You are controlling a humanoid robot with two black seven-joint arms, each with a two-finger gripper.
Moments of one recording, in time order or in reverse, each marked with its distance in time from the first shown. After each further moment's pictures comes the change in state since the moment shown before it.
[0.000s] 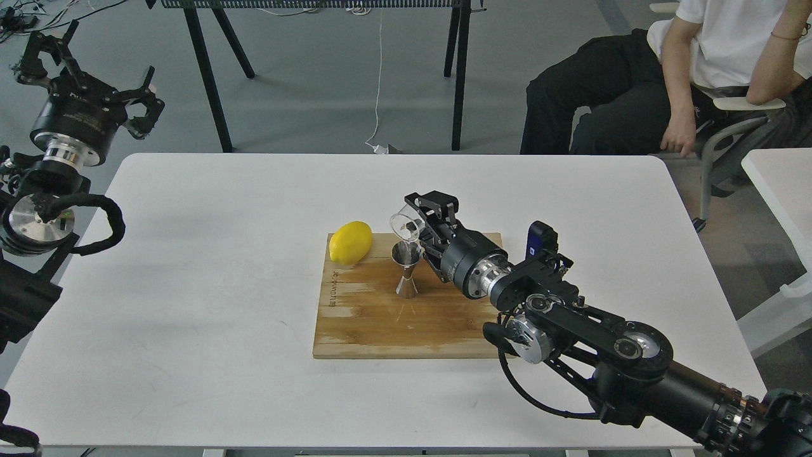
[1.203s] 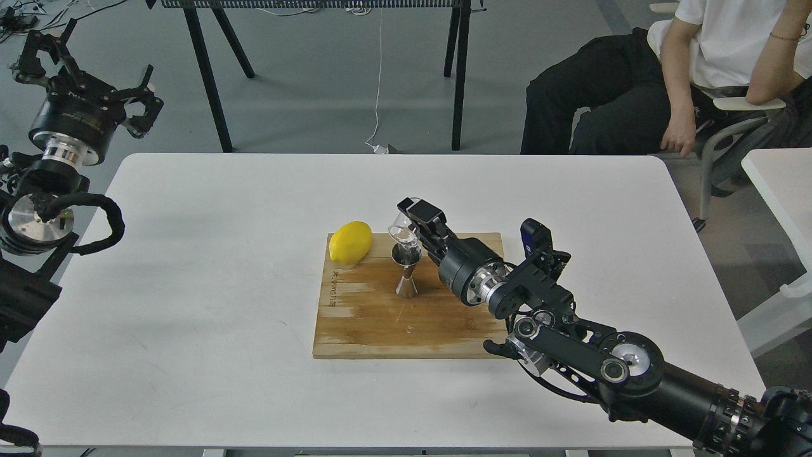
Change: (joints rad) left arm -0.001 0.002 0.000 0.000 0.000 0.000 -0.006; right arm 0.014 -0.008 -0.085 -0.025 -0.270 -0.026 0.019
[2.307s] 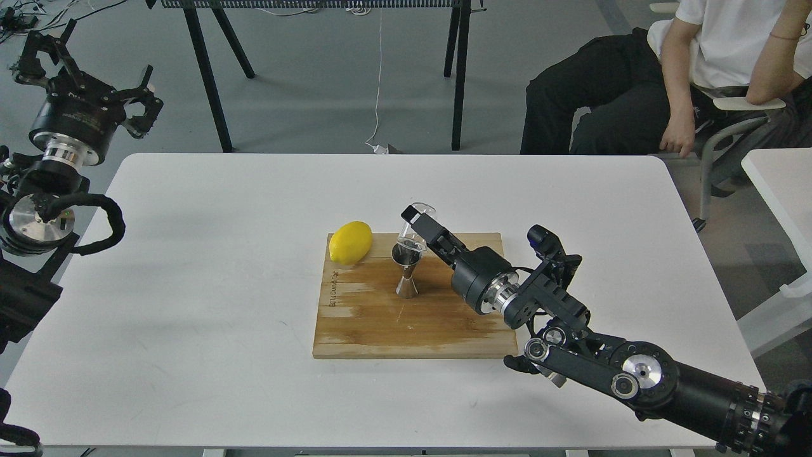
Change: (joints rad) left arm 0.000 -0.004 -0.002 0.014 0.000 0.001 -0.003; right arm 0.014 -0.078 -0.113 0.001 -0.115 -0.046 0.109
